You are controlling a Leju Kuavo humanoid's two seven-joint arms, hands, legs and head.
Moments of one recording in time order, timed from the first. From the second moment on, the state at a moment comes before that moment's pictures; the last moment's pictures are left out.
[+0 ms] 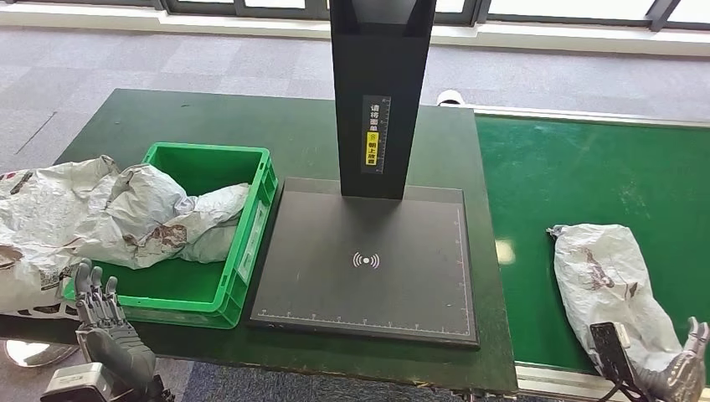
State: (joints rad) left arm 0.36 -0.31 0.04 -1.85 -0.07 0.38 -0.70; right arm -0.03 -0.13 -0.51 -0.86 0.99 -0.64 -0.35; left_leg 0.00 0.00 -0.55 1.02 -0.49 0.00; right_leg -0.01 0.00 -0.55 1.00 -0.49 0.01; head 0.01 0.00
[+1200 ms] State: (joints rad) left arm 0.35 -0.27 -0.02 -1.73 -0.11 0.35 -0.70; right arm -0.19 -0.12 -0.60 -0.51 1.00 -0.43 -0.40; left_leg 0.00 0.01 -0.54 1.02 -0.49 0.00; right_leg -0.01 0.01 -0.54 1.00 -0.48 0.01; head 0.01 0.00
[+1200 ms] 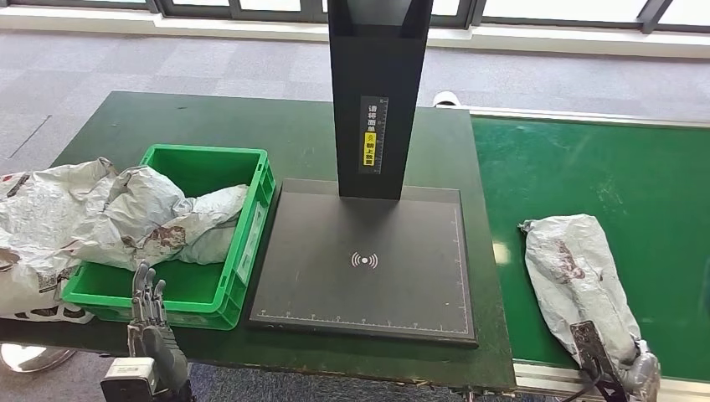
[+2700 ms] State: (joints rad) left arm 0.39 -0.32 0.04 -1.80 -0.13 0.31 -0.70; right arm 0.03 0.03 -0.28 -1.25 0.42 -0.49 -0.70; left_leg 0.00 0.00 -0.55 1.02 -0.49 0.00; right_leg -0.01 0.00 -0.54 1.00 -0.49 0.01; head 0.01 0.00
